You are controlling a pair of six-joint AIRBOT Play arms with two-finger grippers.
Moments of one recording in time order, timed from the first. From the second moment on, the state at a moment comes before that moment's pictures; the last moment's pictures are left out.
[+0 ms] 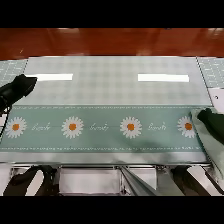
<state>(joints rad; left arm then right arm) 0.22 -0.69 0.67 0.75 -0.66 -1.36 -1.22 -0.97 1.28 -1.49 1.81 1.57</state>
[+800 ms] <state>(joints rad) 0.16 -1.01 1.05 0.74 -0.72 -1.20 -1.07 -0.90 1.11 -1.13 1.39 1.48</state>
